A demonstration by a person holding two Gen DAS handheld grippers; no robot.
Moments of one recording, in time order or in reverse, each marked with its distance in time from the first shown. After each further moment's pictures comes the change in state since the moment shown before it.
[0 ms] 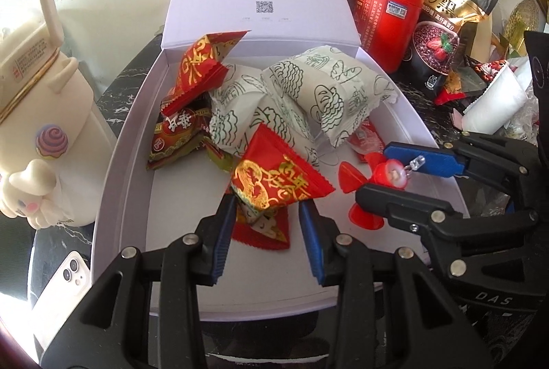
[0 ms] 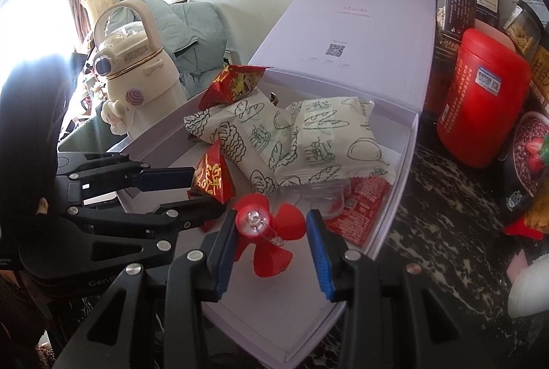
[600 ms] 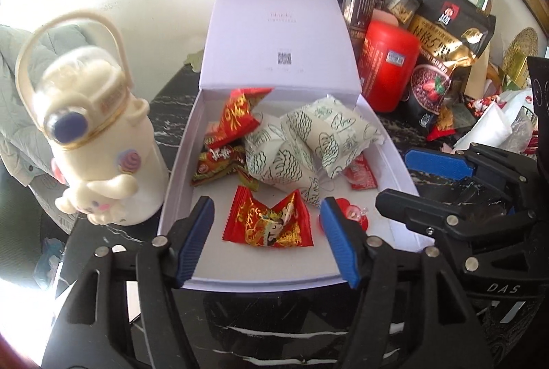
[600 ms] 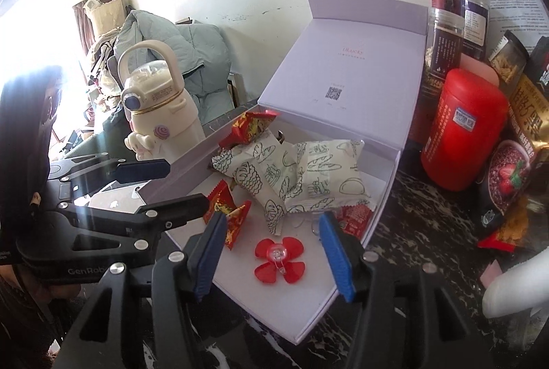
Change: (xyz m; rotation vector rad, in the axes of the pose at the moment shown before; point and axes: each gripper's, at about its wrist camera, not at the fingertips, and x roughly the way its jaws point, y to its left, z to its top) left arm -0.061 0.005 0.004 -0.067 -0.119 0.045; right arm -0.062 0.017 0.014 -0.012 -0.091 -0.014
